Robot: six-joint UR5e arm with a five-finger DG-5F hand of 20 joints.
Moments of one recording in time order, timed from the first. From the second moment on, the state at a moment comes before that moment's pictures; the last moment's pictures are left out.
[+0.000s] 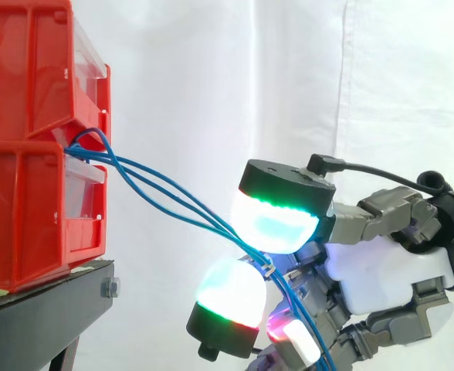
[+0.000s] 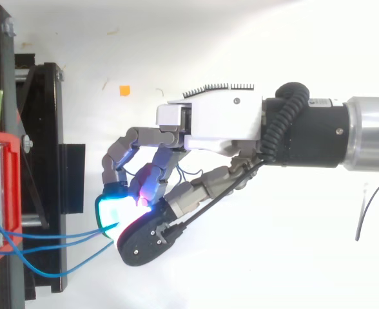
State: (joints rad) arm 0.12 -2.35 -1.08 -3.09 -1.45 -0.01
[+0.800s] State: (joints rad) arm 0.12 -2.34 -1.08 -3.12 -1.45 -0.01
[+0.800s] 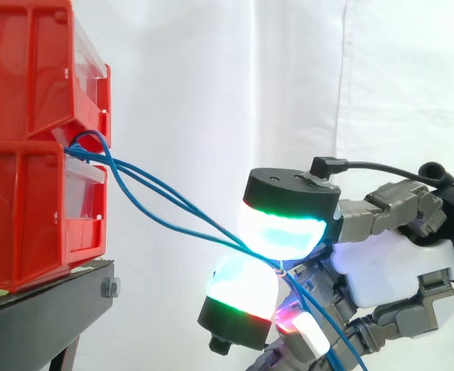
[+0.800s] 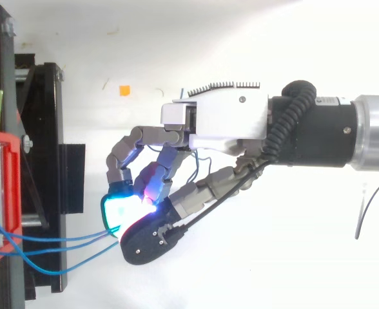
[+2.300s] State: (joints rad) arm 0.12 -2.34 -1.08 -3.13 -1.45 -0.01
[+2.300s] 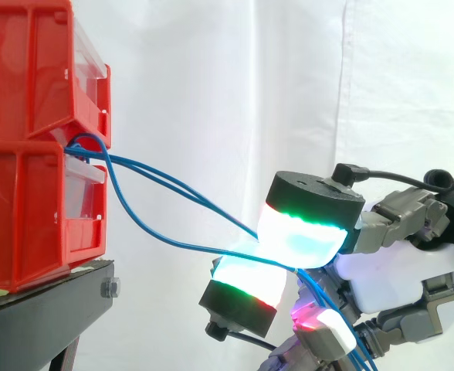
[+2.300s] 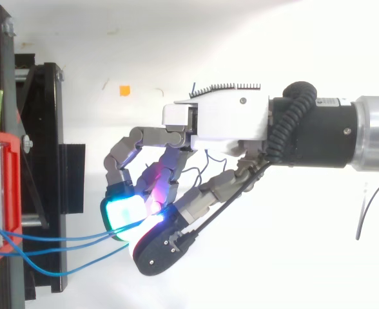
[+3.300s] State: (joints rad) arm 0.12 -2.34 -1.08 -3.13 -1.45 0.00
